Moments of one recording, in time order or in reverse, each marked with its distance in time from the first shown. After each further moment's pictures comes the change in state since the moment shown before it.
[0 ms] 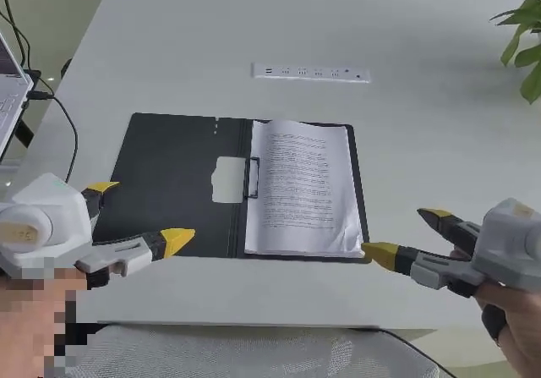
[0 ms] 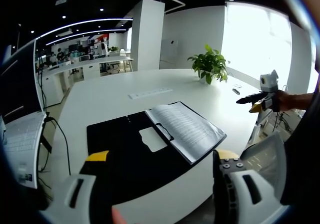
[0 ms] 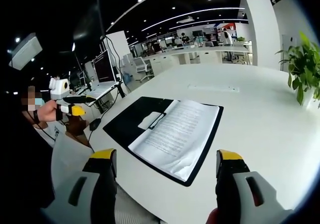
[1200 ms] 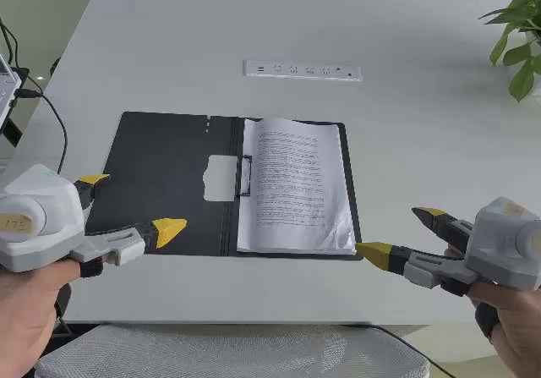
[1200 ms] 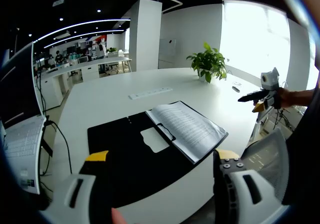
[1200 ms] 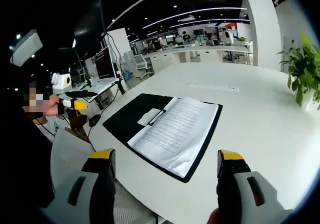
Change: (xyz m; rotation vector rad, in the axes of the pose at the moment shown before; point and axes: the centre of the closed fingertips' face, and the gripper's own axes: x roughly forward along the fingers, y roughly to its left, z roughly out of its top) left arm 0.000 -0.002 -0.002 0.007 0.004 -0.002; right arm 0.003 0.005 -0.002 -0.025 0.021 0.017
